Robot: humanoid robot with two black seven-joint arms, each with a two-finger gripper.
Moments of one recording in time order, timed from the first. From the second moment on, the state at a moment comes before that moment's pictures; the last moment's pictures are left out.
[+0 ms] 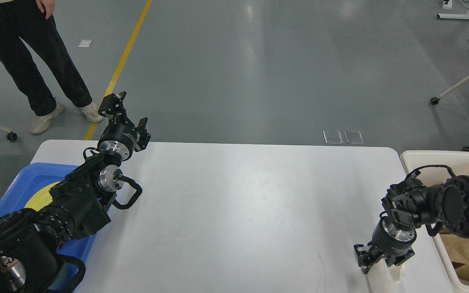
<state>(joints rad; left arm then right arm) -0.91 0.03 -0.55 -0.16 -0.10 -0.21 -0.41 1.15 -0.14 -1.39 0.67 -0.35 0.70 0.33</state>
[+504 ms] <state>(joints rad) -0.91 0.03 -0.55 -0.16 -0.10 -0.21 -0.41 1.24 -0.15 -1.39 0.69 -0.35 0.75 0.33</state>
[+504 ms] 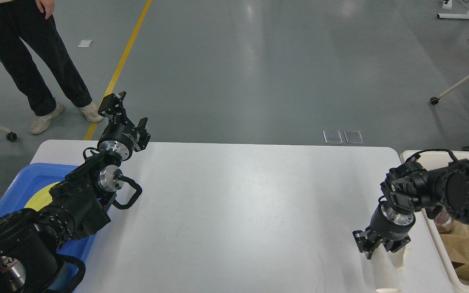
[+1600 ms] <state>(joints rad) -0.91 0.03 -0.55 -0.16 -0.10 -0.21 -0.41 1.96 -0.33 -1.45 0.57 -0.34 0.96 0.33</state>
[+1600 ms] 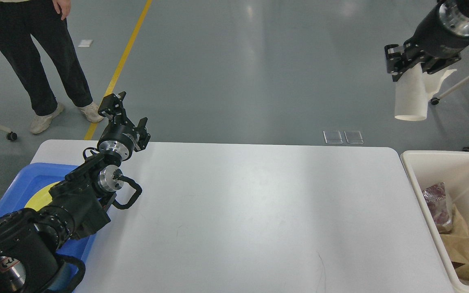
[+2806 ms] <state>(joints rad) -0.91 0.03 -0.55 -0.16 -0.10 -0.21 -0.41 0.96 -0.65 -0.94 0.19 -0.06 0.01 0.34</state>
